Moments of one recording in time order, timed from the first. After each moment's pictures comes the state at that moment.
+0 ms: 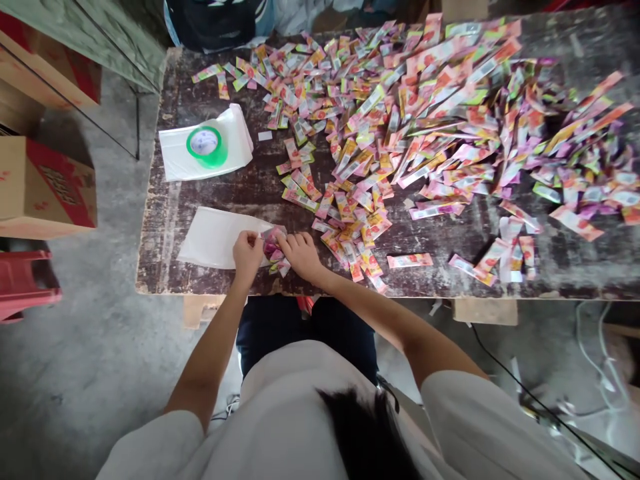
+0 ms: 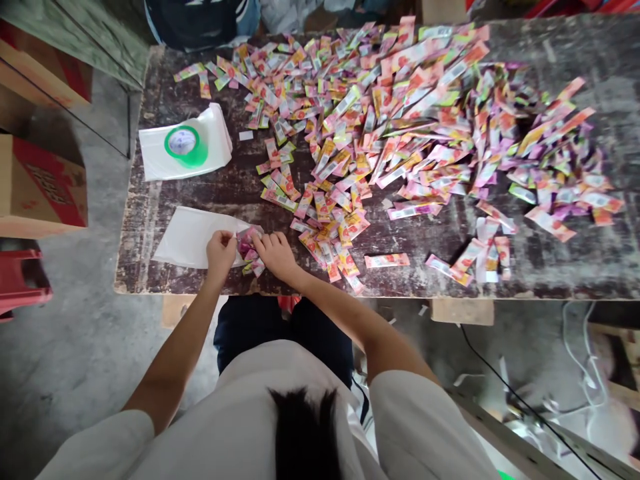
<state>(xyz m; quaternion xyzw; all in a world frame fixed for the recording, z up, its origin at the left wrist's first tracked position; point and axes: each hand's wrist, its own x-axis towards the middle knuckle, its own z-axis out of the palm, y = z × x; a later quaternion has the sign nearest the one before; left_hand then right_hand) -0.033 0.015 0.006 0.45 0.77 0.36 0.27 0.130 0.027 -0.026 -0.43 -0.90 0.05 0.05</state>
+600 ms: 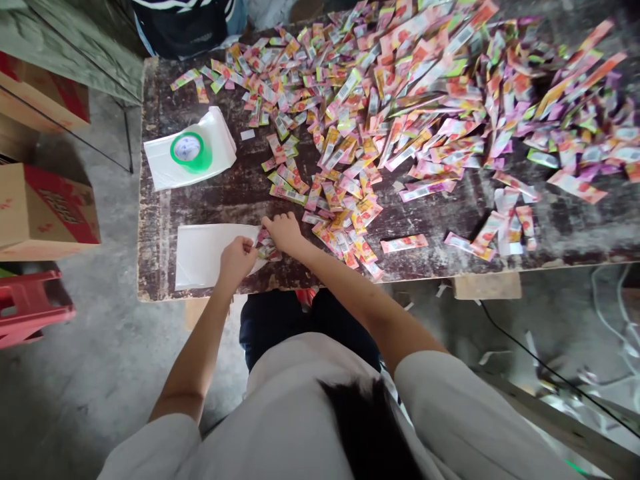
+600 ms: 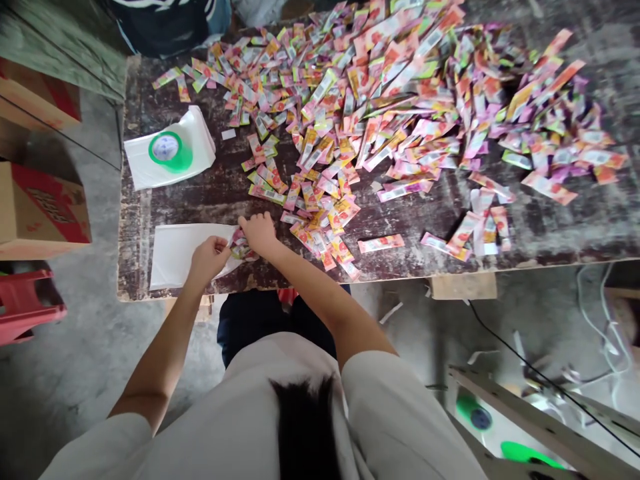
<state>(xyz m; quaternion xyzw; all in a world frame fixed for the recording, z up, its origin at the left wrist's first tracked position) -0.038 0.011 0.054 0.56 0.77 0.10 0.27 0.102 0.075 0.022 -0.50 -0.85 0.15 -0.06</state>
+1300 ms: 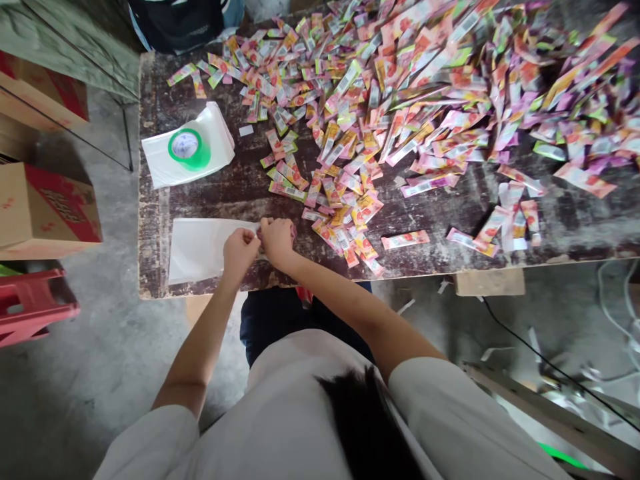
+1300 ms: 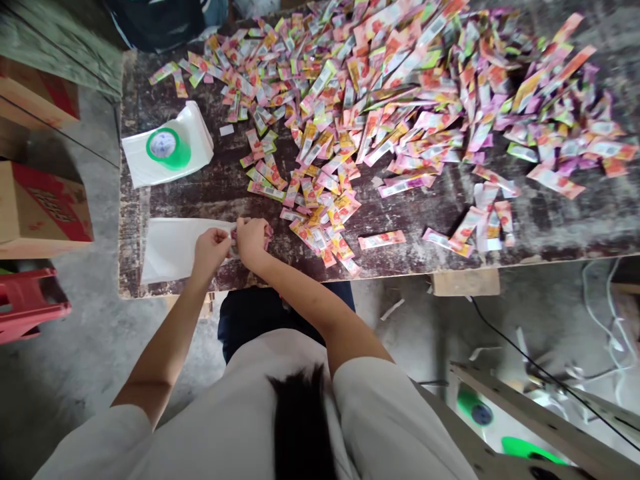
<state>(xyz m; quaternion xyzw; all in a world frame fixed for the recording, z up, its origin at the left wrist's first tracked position) -0.026 0.017 0.046 0.50 0.77 0.20 0.33 0.072 0.052 0.022 -0.61 -0.77 0.12 -0.11</state>
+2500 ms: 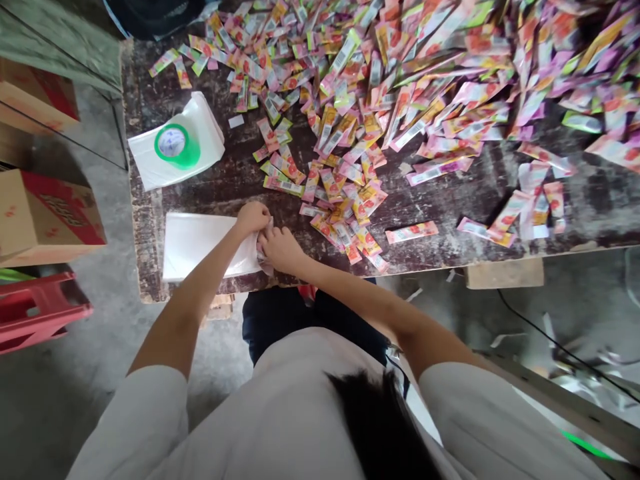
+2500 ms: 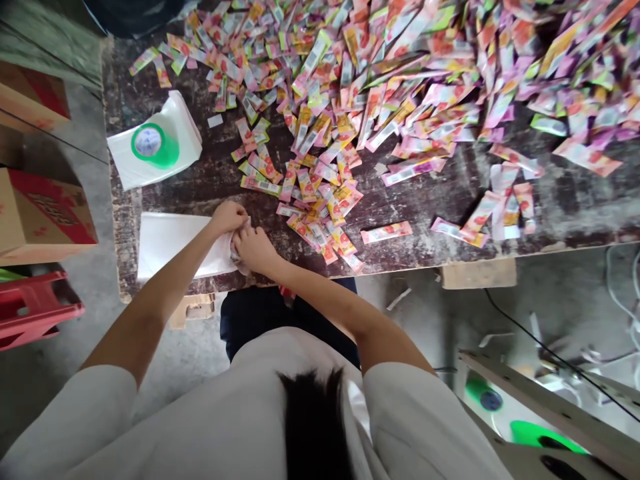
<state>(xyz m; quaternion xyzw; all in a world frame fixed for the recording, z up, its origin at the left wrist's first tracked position) -0.005 0.128 -0.010 0.72 0.64 -0.06 0.27 0.114 0.029 0.013 -0.42 -0.89 0.18 -0.01</state>
